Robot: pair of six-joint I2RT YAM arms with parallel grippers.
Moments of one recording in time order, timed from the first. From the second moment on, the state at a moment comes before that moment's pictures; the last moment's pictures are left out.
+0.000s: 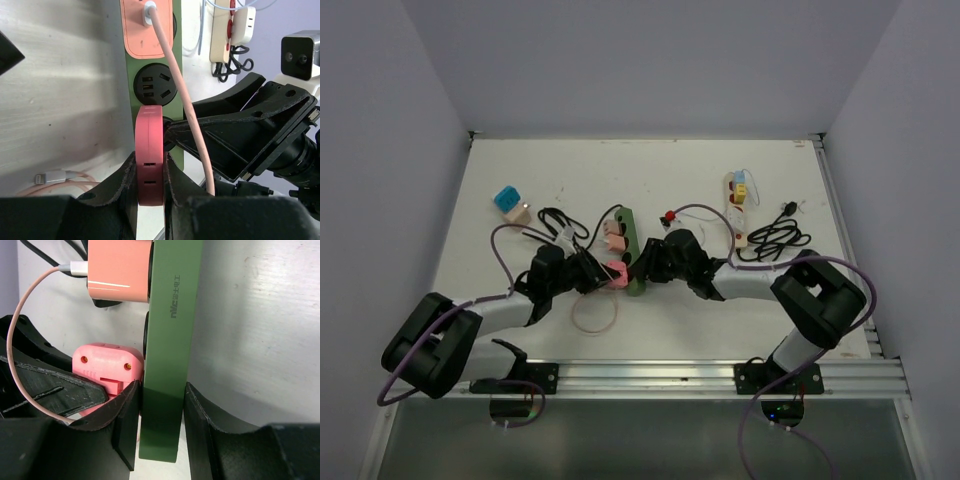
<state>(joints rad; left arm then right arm) -0.45 1.28 0.28 0.49 0.34 -1.07 0.79 1.65 0.70 0.37 -0.09 0.85</state>
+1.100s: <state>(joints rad) -0.34 1.31 0.09 0.69 0.38 -1.15 0.63 1.60 0.67 0.31 0.01 0.72</state>
